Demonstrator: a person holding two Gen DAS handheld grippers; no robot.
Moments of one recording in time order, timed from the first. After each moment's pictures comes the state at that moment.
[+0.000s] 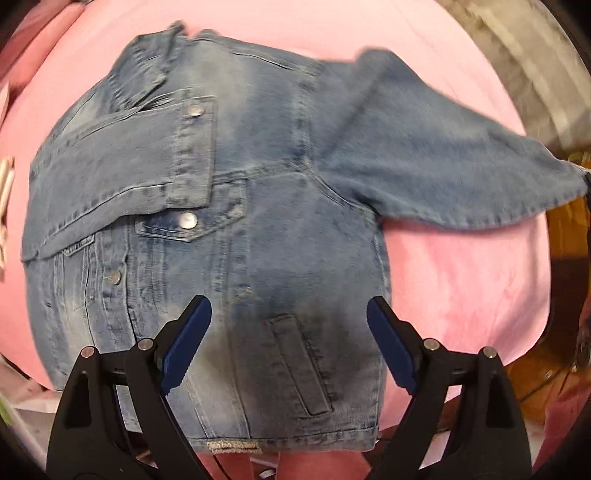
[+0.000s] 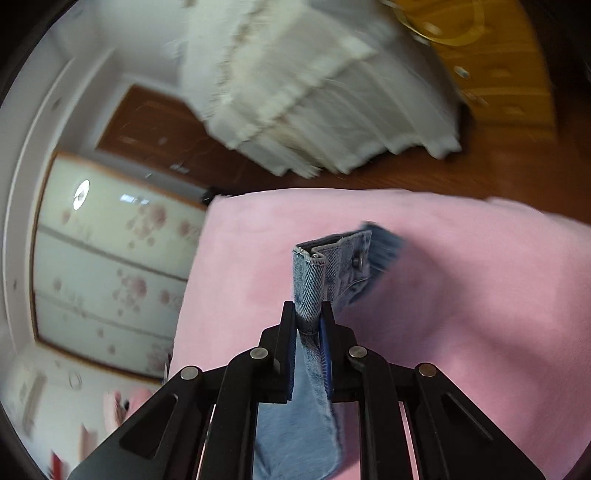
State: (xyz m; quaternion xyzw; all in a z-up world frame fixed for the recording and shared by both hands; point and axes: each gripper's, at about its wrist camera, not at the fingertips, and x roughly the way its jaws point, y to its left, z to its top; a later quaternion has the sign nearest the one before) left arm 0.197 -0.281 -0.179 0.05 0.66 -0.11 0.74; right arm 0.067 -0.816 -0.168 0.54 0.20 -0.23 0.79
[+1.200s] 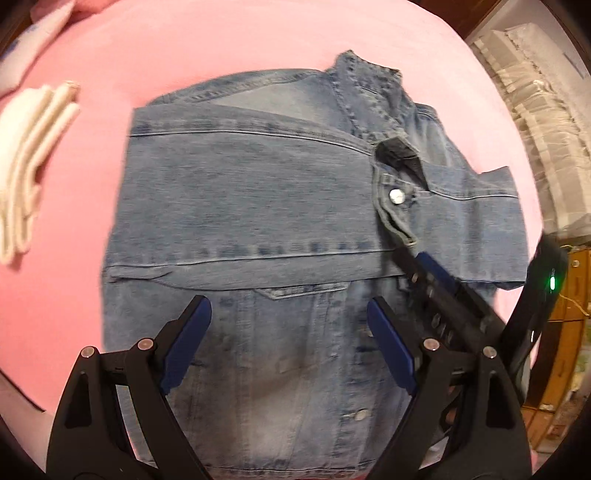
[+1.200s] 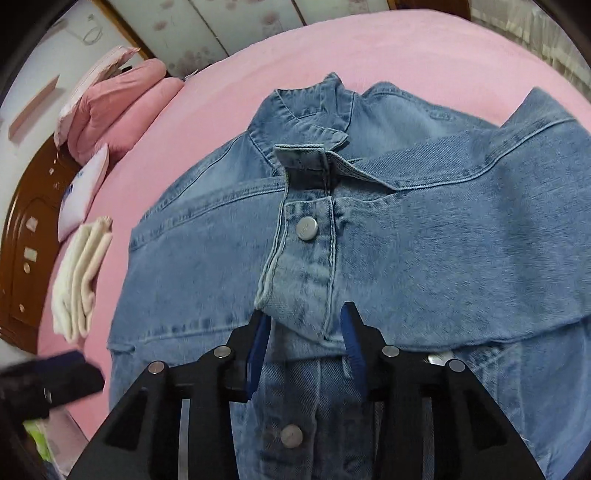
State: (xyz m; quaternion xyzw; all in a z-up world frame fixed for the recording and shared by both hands) left arm 0.296 0.028 -0.175 -0.07 0.64 -0.09 0.76; right arm 0.394 -0.286 -0.314 0.16 0.53 0.03 0.84
